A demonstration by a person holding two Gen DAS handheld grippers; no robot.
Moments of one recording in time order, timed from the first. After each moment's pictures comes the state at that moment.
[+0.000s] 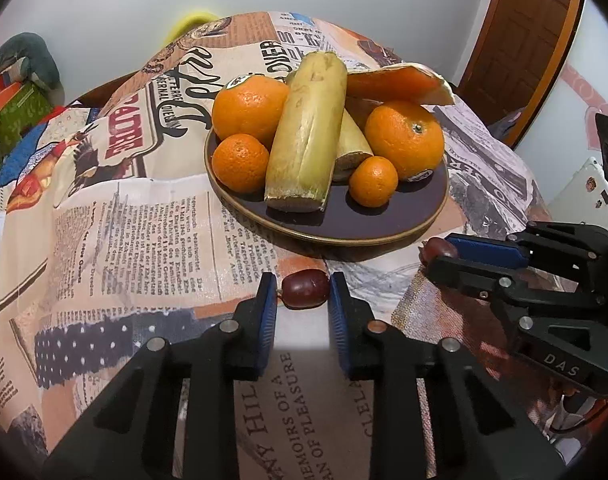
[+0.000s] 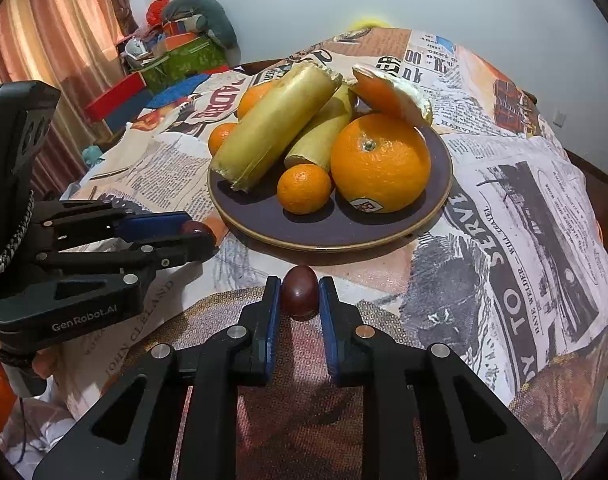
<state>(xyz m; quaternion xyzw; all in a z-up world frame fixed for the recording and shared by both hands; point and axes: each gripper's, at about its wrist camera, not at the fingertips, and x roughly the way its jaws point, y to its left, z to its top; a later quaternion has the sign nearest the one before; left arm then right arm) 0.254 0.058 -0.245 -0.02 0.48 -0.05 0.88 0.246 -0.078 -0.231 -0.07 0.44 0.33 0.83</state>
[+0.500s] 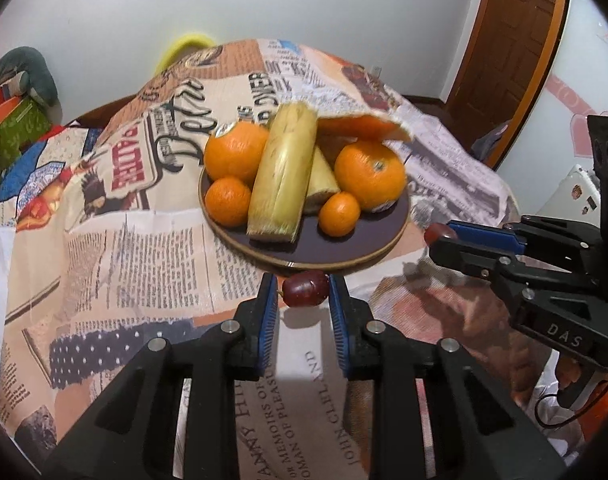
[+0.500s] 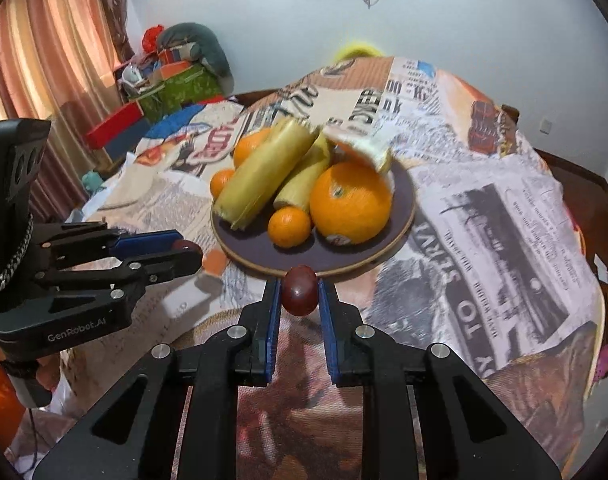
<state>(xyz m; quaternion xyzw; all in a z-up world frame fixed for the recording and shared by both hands) 0.239 0.048 -0.209 -0.02 0.44 -0.07 0.89 0.243 -0.099 -0.199 -0.05 0.41 0.32 0.86</state>
